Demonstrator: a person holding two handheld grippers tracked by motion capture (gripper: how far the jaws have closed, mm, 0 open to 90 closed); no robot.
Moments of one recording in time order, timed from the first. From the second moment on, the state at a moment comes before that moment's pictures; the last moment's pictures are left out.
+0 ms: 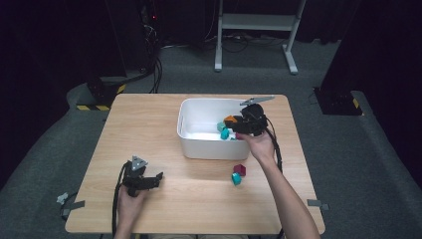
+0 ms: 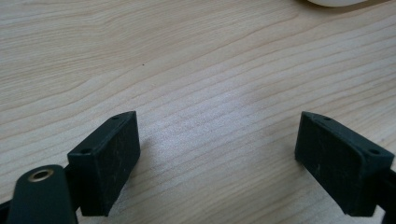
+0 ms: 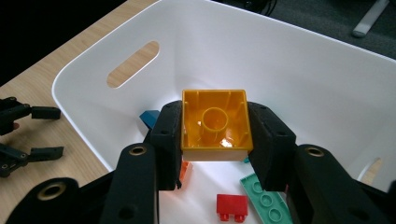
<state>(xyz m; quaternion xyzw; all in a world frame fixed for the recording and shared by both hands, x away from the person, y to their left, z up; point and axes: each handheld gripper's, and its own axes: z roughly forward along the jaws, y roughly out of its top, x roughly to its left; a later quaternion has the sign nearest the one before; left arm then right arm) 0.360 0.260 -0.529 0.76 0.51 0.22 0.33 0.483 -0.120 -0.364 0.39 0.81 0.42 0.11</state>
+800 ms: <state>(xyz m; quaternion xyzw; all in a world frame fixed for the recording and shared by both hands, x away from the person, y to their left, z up) 0.360 0.260 -0.529 0.76 0.51 0.22 0.33 0.471 -0.124 -0.364 0.38 0.81 0.42 0.13</state>
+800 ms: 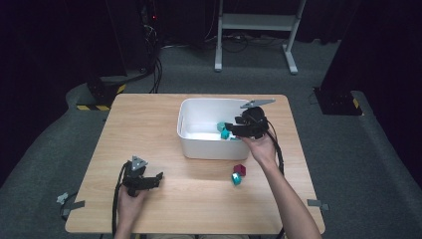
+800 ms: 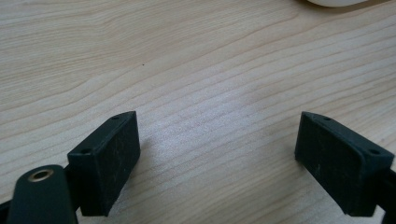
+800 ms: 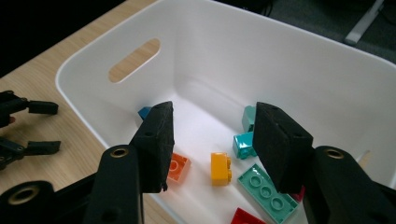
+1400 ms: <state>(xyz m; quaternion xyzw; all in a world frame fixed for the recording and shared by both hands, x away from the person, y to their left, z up) 0.360 0.260 -0.529 0.76 0.51 0.22 0.33 0.406 -0.166 -0.368 0.37 0.79 0.47 0.14</state>
